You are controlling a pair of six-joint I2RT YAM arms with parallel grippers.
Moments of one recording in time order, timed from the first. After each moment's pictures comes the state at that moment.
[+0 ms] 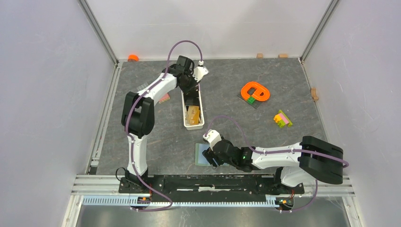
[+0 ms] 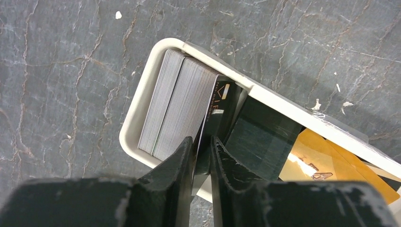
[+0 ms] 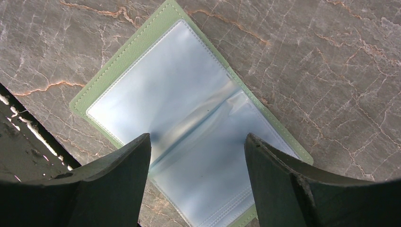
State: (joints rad) left arm -0.40 2.11 1.75 -0.60 0.15 0.60; right arm 1.24 1.40 0.50 0.12 0.28 0.31
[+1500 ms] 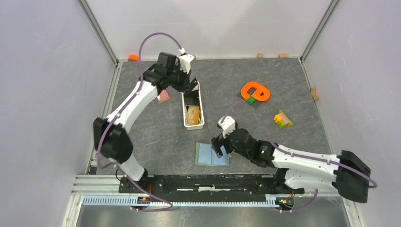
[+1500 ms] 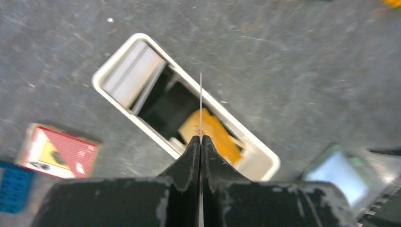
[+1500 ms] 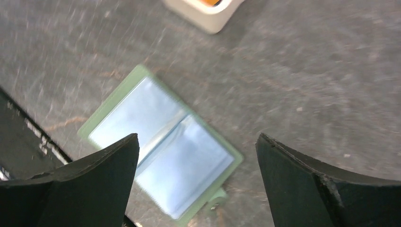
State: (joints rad) left arm -0.40 1.73 1.60 -0.65 0.28 0.22; right arm 1.14 1.11 0.51 -0.01 0.30 0.25
